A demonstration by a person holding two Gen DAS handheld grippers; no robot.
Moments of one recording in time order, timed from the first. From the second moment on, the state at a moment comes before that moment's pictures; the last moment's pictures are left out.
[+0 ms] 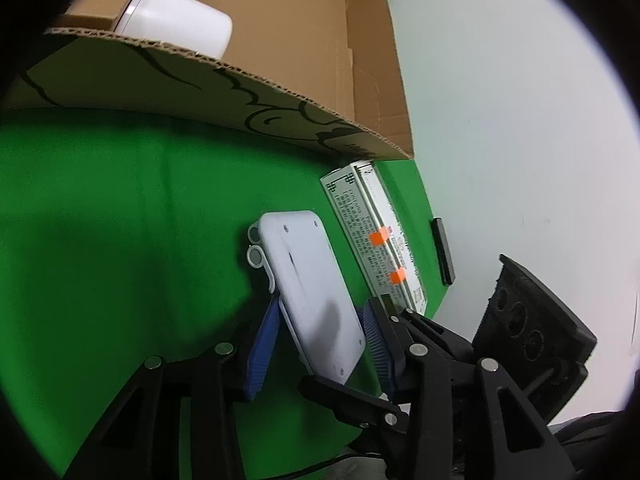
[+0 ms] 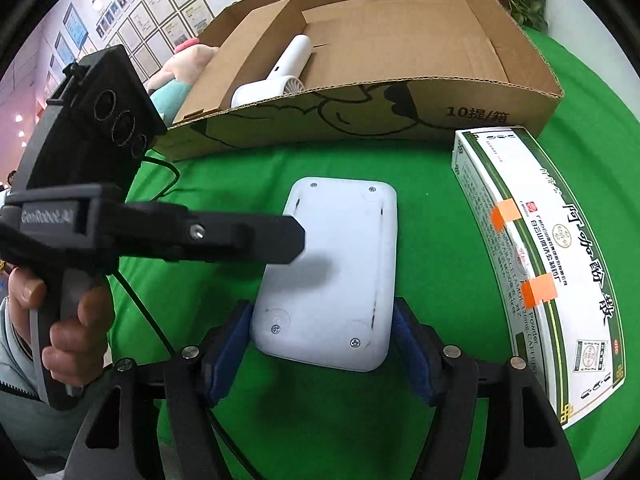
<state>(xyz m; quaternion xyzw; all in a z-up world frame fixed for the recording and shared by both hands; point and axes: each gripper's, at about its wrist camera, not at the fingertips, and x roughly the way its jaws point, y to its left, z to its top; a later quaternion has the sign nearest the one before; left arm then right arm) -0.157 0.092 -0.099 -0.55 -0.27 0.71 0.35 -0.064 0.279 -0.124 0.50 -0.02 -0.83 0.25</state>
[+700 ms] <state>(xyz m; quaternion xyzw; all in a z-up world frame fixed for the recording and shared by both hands) -0.152 0.095 0.027 -0.41 -0.15 0.83 0.34 -0.067 0.257 -0.015 0.31 0.05 -0.92 0.24</state>
